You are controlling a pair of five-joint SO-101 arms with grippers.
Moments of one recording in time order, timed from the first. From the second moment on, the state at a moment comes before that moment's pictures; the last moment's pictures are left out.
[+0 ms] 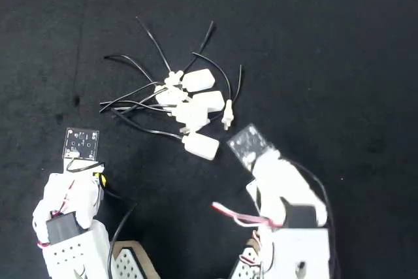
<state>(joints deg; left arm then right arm) -25.4 -103.8 96.7 68.6 -27.1 0.1 -82.6 84.8 66.6 37.4</state>
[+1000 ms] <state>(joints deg) -25.4 -103.8 96.7 68.6 -27.1 -4.4 -13.6 38.4 60.8 15.9</state>
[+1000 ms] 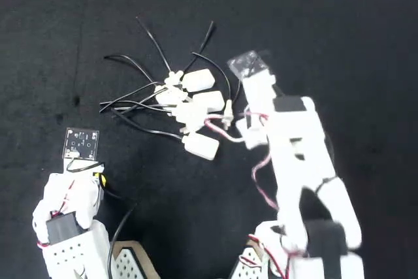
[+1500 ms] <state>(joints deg) -25.4 -103.8 96.7 68.6 -27.1 -4.4 -10.6 37.1 59.4 14.0</state>
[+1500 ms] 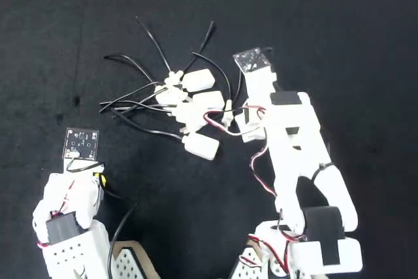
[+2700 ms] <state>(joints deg) -21.5 -103.8 96.7 68.6 -27.1 -3.0 5.0 10.1 80.0 12.4</state>
